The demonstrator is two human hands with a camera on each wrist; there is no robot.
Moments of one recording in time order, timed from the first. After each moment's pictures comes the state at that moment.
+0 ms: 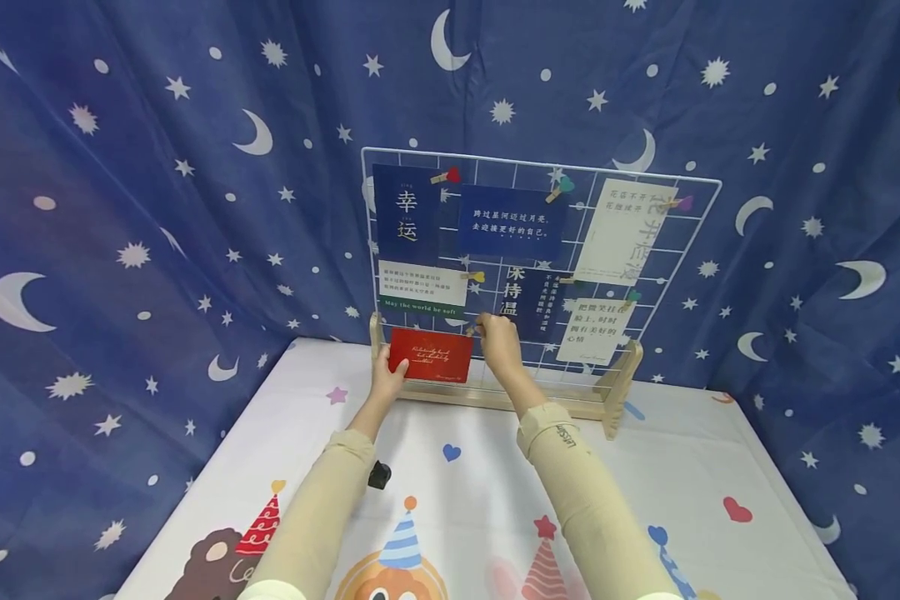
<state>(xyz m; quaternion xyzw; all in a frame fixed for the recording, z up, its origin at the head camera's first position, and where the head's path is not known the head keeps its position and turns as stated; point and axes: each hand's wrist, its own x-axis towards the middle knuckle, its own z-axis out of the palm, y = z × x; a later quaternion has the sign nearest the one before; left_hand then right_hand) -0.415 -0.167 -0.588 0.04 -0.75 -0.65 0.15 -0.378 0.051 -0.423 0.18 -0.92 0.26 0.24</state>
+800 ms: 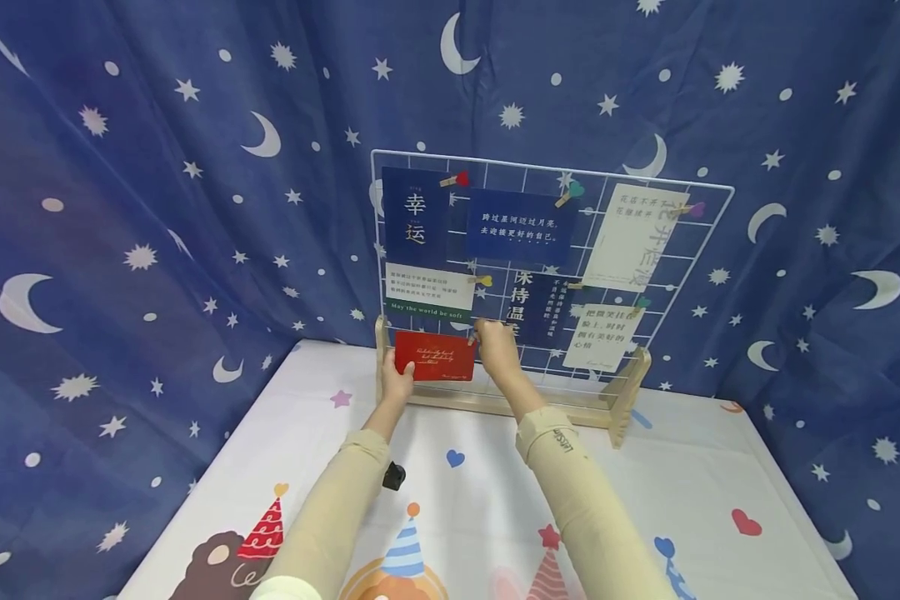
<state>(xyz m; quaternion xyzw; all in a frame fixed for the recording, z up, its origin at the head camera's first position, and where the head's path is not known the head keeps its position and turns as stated) -0.445 -0.165 -0.627 0.08 -0.74 -0.63 0.20 -0.378 0.037 -0.423 0.19 -0.94 0.20 0.22</state>
